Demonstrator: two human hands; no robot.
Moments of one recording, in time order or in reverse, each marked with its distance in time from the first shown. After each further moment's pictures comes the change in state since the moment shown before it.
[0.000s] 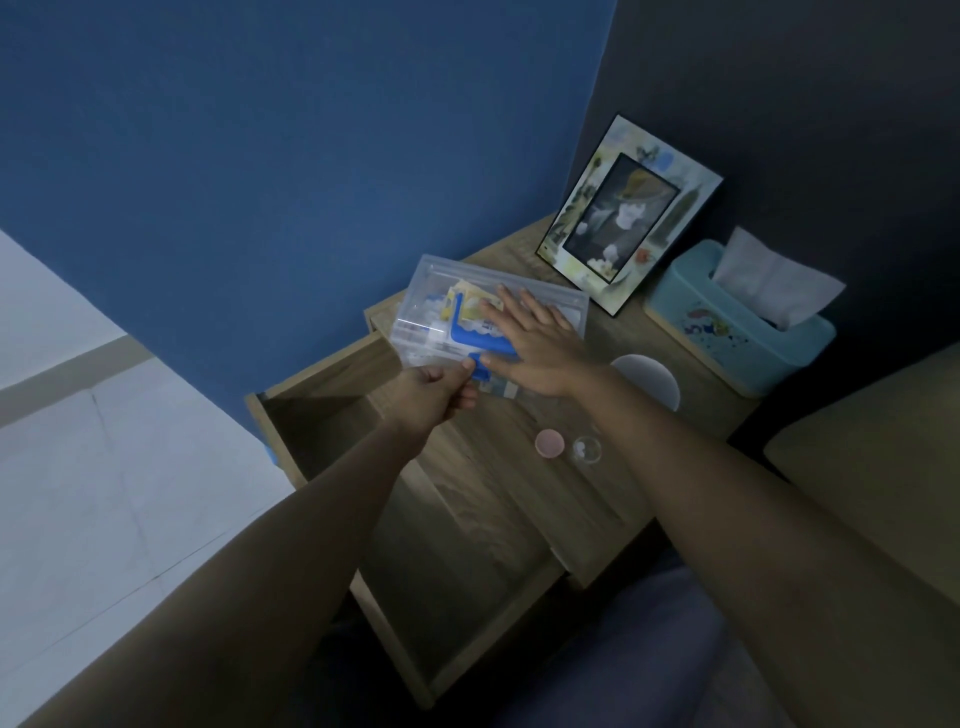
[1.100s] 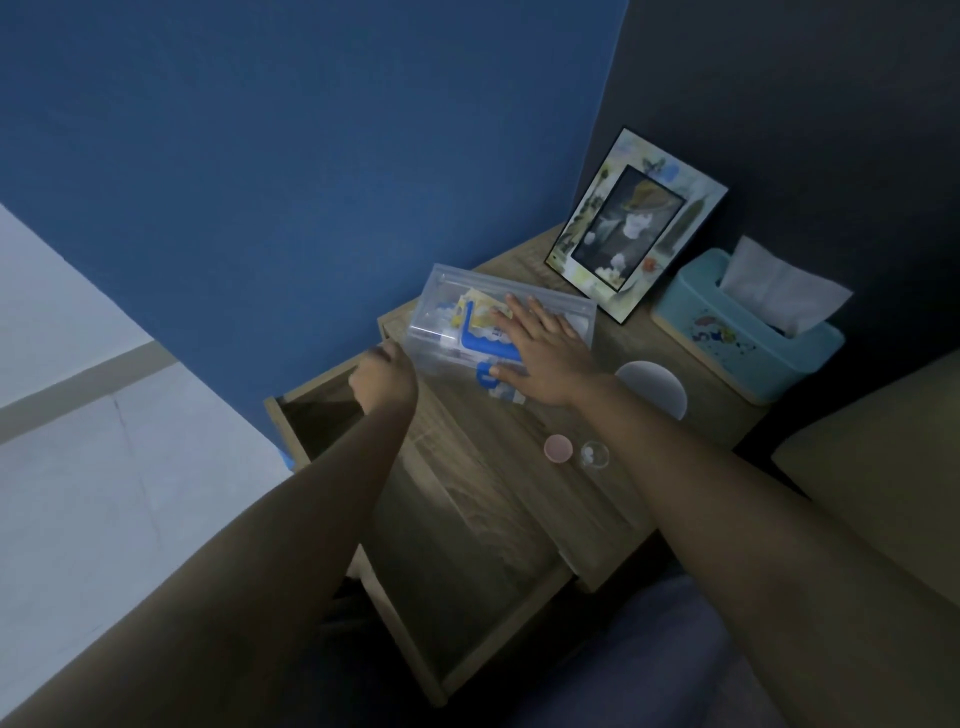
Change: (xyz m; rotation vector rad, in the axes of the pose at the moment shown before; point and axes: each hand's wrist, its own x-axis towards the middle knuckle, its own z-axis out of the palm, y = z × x) left_hand 0.010 0.028 -0.023 0.379 0.679 -0.063; right_hand -0.003 -0.005 0.002 -0.064 0.048 -0.007
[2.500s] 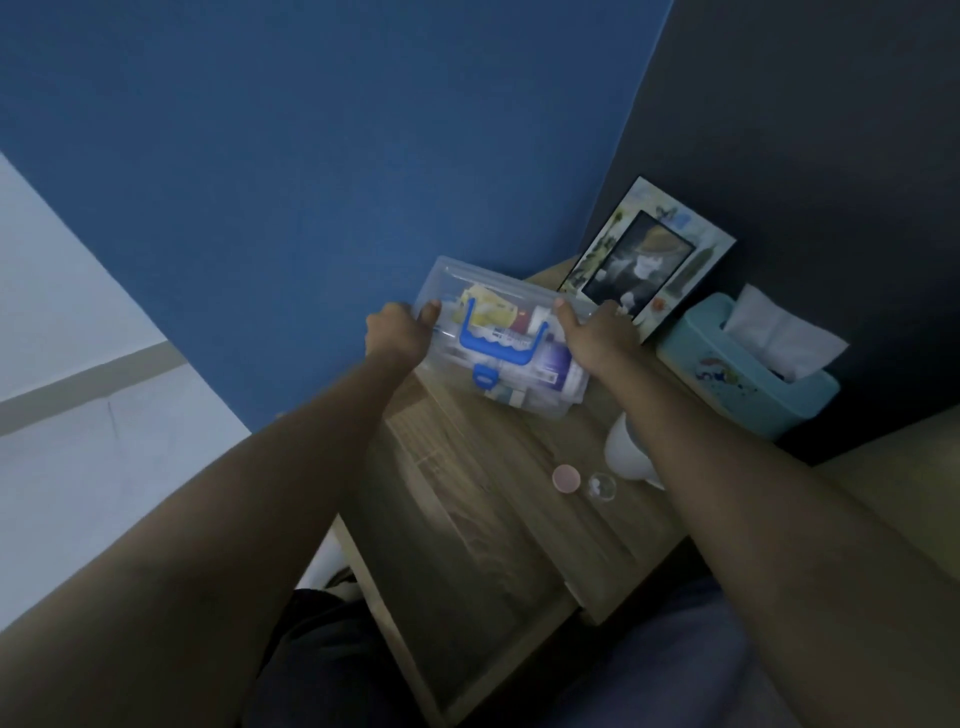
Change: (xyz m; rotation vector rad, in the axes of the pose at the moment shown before) left_hand 0.043 0.058 -0.030 0.282 -0.213 0.344; right_hand 0.026 0.007 -0.055 0.404 0.265 0.718
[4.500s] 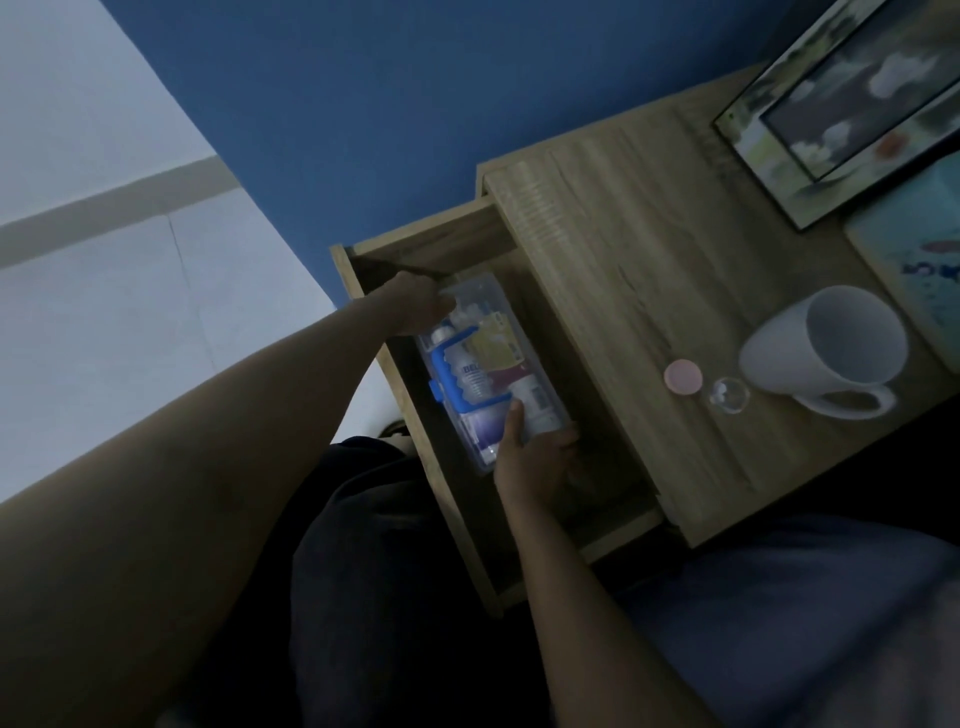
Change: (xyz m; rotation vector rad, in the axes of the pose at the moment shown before) left_hand -0.007 -0.164 0.046 0.438 -0.433 0.042; right_hand -0.212 0.064 0.228 0.176 -0.091 0.401
